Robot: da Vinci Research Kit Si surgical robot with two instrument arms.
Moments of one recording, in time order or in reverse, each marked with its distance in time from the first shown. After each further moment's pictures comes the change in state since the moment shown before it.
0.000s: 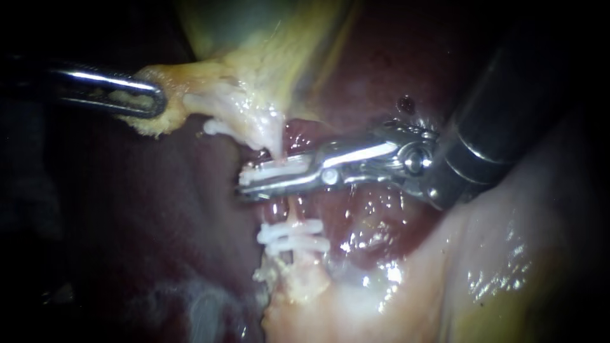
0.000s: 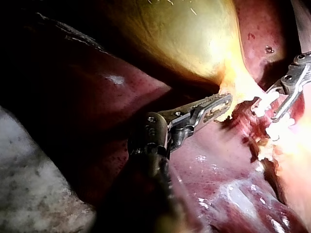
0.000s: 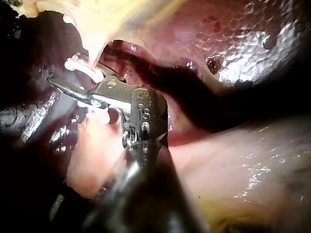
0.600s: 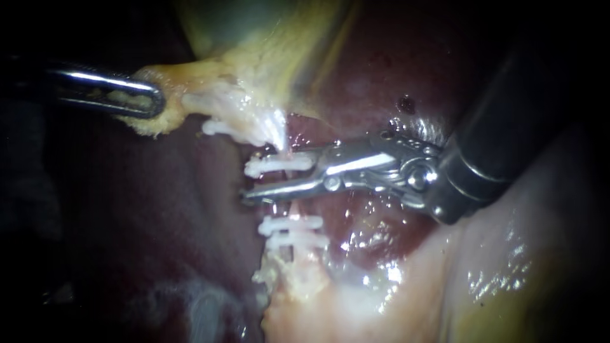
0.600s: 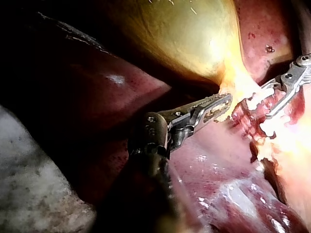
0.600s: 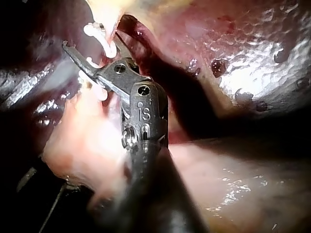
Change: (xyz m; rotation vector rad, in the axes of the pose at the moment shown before) right arm -0.001 0.001 -0.001 -0.188 0.056 -0.319; left arm 0.000 0.000 0.000 -0.001 -0.001 0.001
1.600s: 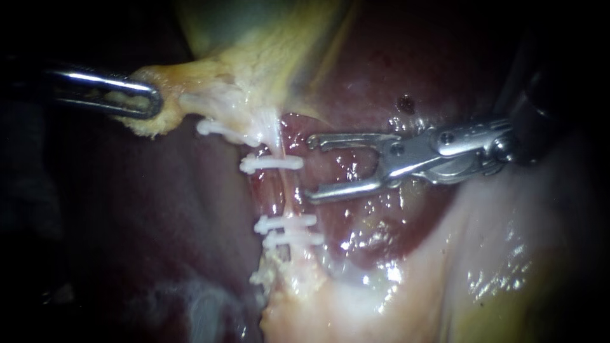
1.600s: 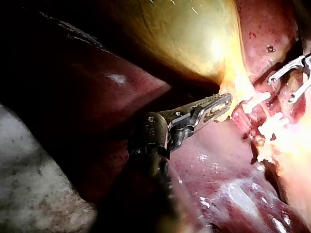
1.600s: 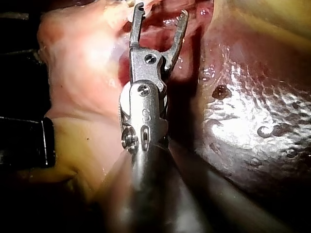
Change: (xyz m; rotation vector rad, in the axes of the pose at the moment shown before) right arm -0.001 -0.002 -0.010 0.075 -0.043 -0.382; left arm 0.000 0.000 0.000 -0.001 0.000 0.002
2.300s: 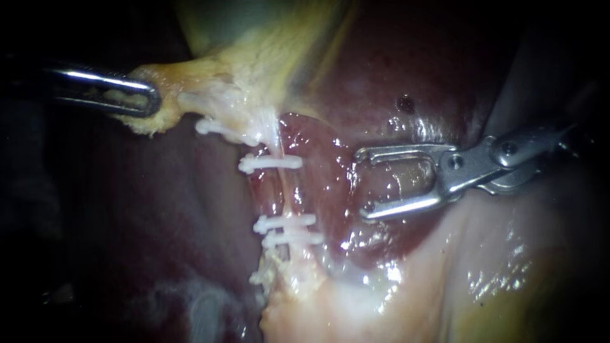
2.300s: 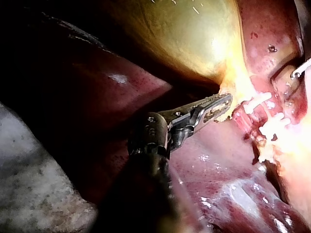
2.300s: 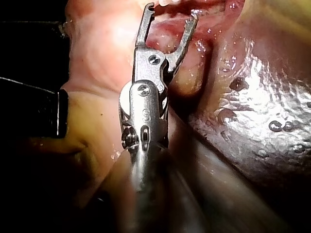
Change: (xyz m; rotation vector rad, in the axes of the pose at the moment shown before) right arm 0.001 -0.002 -0.004 0.028 -0.006 -0.029; left arm 0.000 0.000 0.000 0.006 0.003 0.000
